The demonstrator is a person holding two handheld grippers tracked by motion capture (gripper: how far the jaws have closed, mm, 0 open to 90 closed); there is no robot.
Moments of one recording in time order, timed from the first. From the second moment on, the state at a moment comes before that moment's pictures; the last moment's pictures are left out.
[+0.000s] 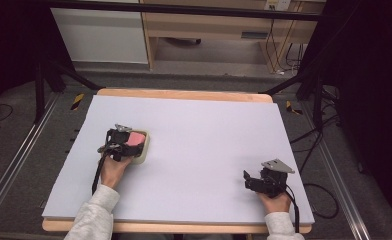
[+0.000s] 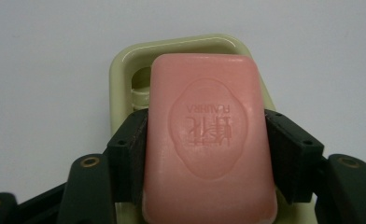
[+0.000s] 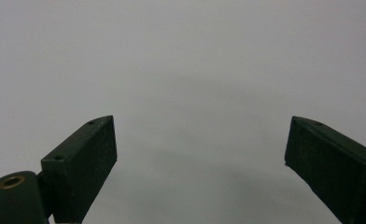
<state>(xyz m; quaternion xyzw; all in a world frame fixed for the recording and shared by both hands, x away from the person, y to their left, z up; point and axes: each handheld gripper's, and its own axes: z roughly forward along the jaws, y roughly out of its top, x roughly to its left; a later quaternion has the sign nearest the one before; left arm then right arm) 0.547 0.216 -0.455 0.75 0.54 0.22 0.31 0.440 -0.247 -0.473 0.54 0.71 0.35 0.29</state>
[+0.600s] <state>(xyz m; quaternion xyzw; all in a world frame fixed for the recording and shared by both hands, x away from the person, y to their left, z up) 0.541 0.217 -0.441 0.74 0.54 0.22 0.33 0.440 -0.248 -0.472 0.54 0.71 0.35 0.29</state>
